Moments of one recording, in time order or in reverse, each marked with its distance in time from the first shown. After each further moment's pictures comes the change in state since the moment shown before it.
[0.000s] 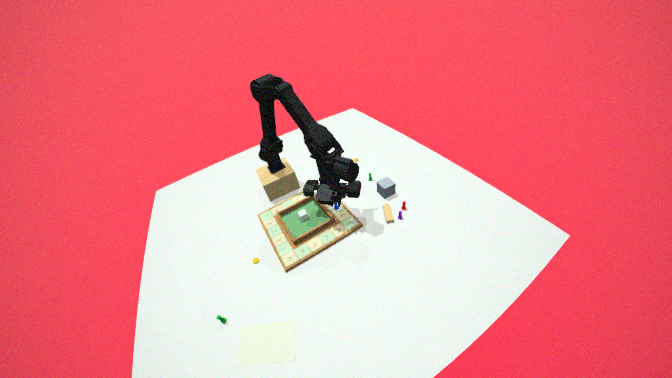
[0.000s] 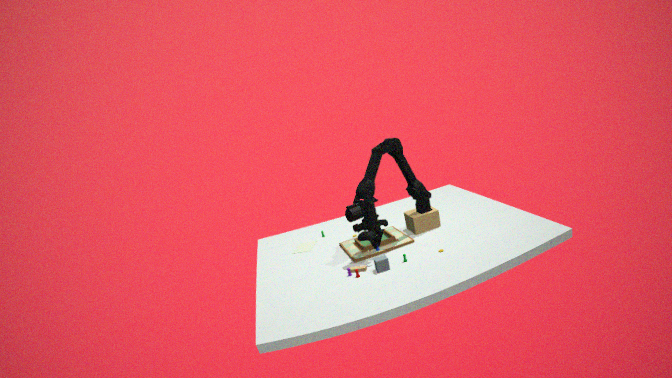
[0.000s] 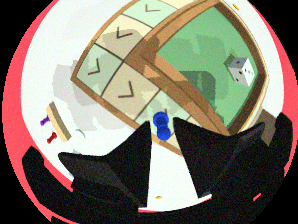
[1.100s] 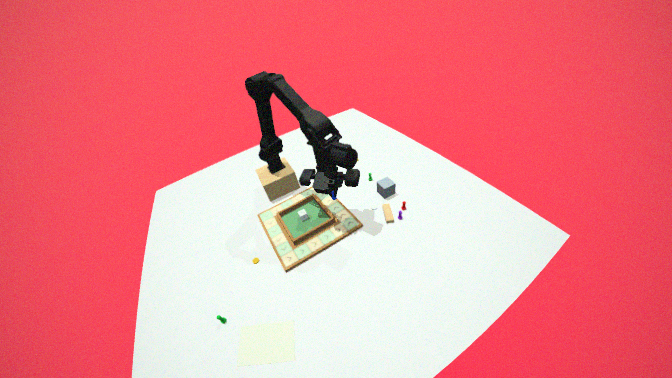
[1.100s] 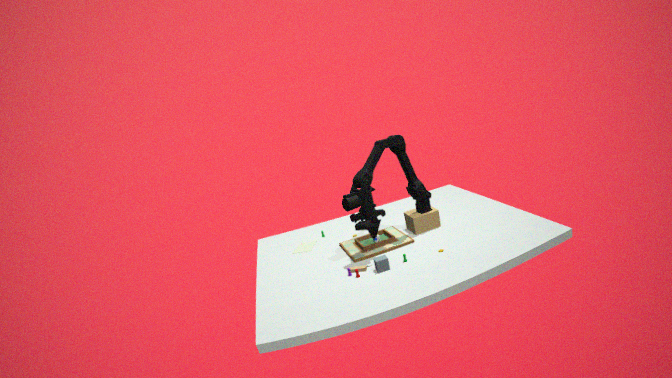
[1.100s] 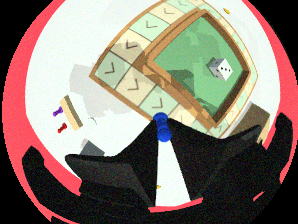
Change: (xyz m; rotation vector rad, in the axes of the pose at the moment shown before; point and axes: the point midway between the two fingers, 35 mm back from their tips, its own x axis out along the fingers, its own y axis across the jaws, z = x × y) arm -0.048 0.001 0.001 -0.001 0.002 -0.005
